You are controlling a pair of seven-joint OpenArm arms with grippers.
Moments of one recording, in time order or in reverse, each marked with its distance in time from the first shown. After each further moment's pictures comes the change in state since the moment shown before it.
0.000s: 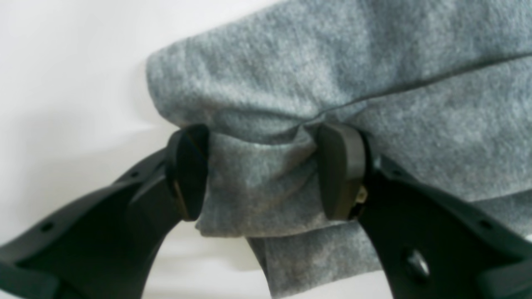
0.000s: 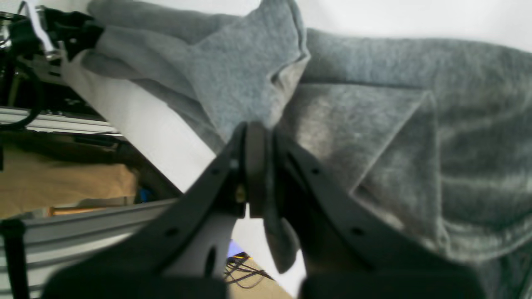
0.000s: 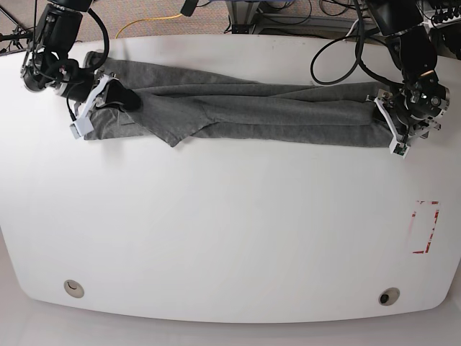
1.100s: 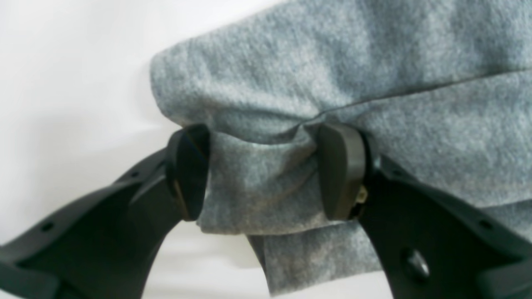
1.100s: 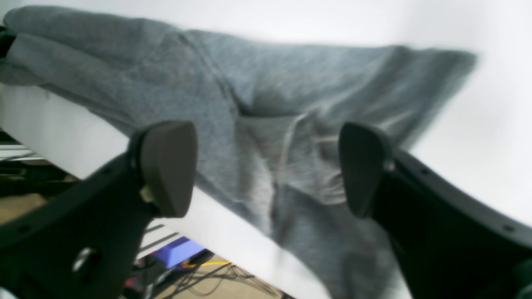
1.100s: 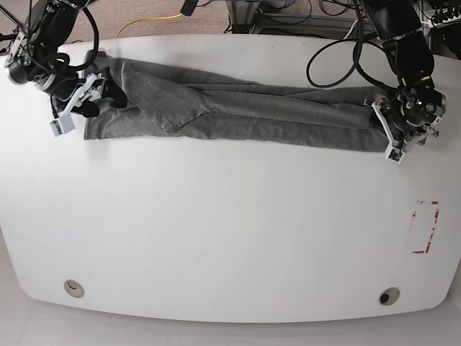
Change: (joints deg) left arm -2.2 0.1 1.5 0.5 1.8 0.0 0.5; right arm 0.3 -4.0 9.1 8.2 -13.8 0.0 -0.5
